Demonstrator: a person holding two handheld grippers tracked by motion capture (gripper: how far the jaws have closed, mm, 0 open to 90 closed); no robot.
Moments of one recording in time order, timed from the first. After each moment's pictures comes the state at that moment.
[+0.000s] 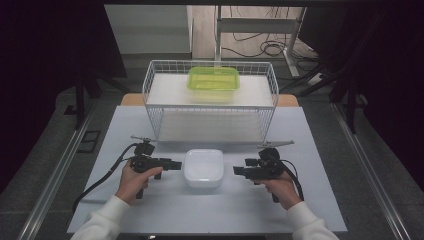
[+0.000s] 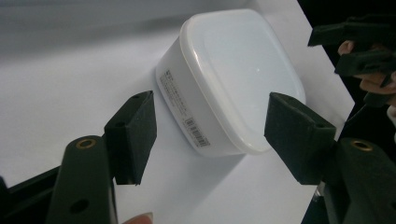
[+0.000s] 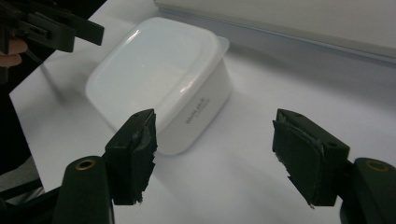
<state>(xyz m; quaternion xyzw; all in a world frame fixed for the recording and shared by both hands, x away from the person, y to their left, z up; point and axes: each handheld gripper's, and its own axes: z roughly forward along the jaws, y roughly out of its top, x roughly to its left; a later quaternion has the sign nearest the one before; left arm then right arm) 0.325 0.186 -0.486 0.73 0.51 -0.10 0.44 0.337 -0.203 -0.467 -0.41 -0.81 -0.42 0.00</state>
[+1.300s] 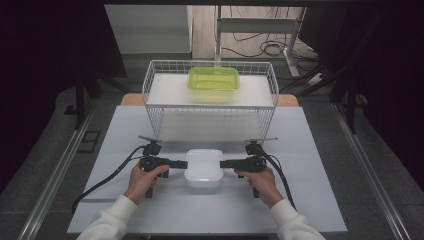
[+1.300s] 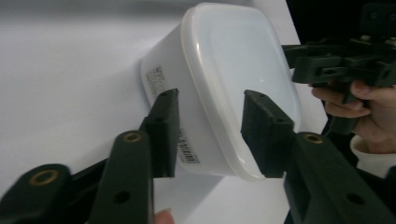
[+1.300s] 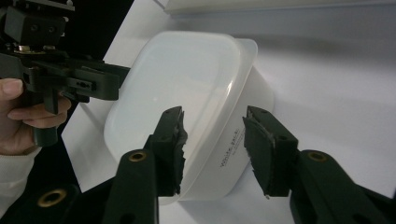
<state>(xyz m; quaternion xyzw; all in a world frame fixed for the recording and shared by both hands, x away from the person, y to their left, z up) 0.340 0.172 -0.509 0.69 0.54 -0.18 0.45 0.365 -0.169 -0.492 -0.49 -0.75 -0.43 0.13</state>
